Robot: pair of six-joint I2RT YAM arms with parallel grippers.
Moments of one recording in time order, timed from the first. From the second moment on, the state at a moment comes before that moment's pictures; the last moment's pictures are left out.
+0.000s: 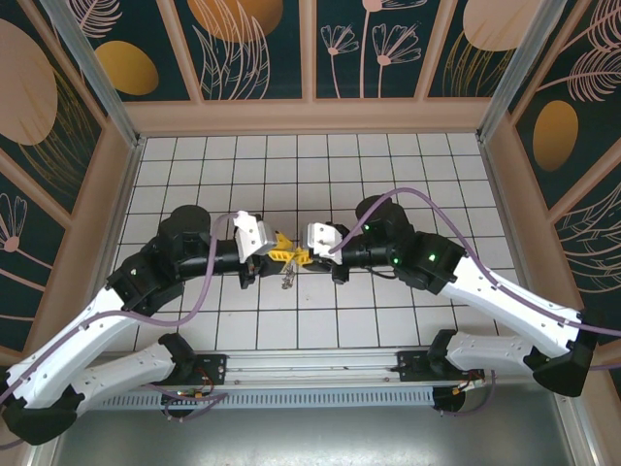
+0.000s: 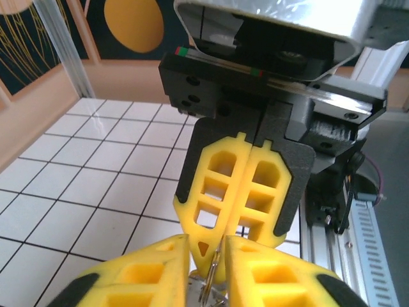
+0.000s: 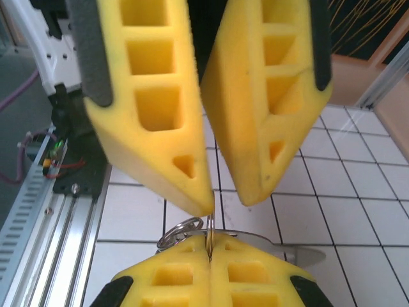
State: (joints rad) left arm -0.82 0.88 1.04 -0.50 0.49 0.21; right arm 1.00 1.09 1.12 -0.48 -0.42 -0.46
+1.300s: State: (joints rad) left arm -0.82 0.81 0.89 -0.33 0.57 0.16; right arm 1.01 1.11 1.16 -0.53 -0.48 -0.49
